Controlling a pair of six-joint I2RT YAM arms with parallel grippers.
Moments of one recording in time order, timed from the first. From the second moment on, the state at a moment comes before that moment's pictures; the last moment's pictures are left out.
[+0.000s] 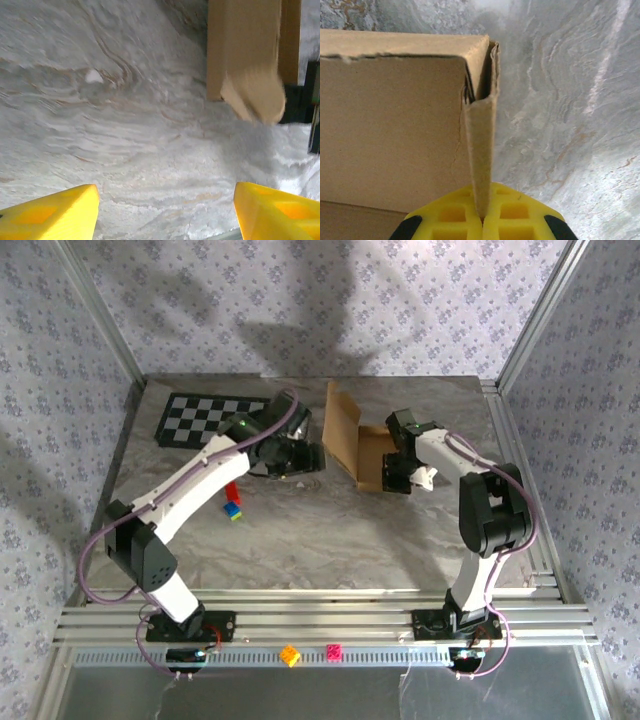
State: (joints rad) left arm -0.74 1.63 1.59 -1.01 0.06 -0.75; right arm 0.31 1.82 1.33 -0.90 -0.19 1.92
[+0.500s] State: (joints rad) left arm -0.76 1.74 1.92 -1.00 -0.14 -0.91; right arm 0.32 1.85 1.32 -0.85 -0.21 1.95
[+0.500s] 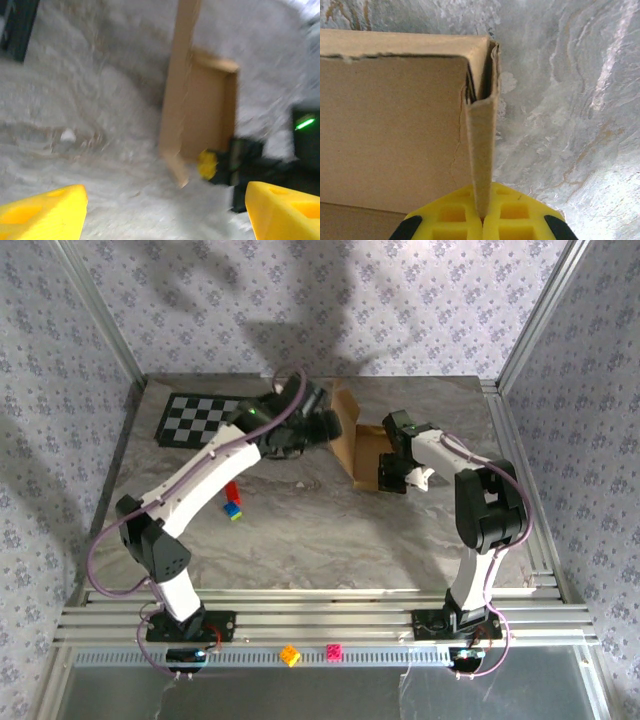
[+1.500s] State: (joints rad) left arm -0.71 2.31 2.63 -1.40 -0.12 -0.41; right arm 0.33 1.85 1.29 -0.82 -0.23 1.95
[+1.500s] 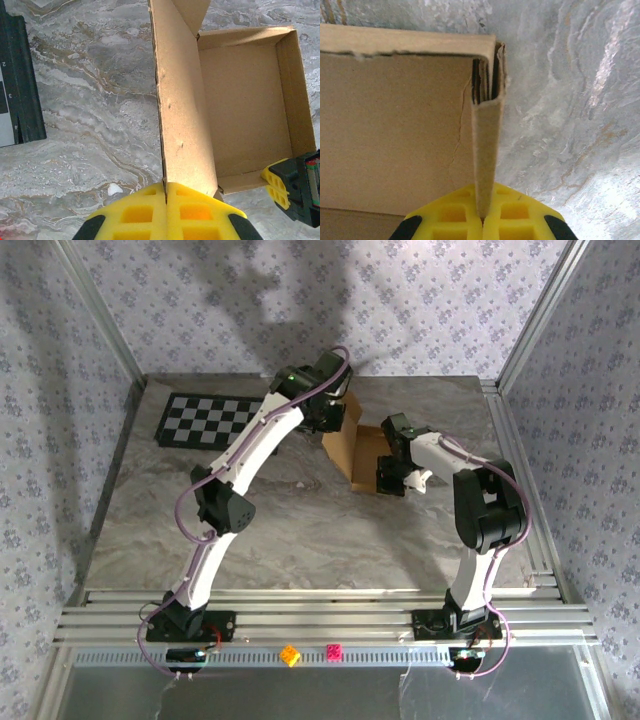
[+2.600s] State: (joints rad) left arm -0.62 1.94 1.98 -1.07 0.13 0.42; right arm 0.11 1.27 0.99 -0.38 -0.41 0.15
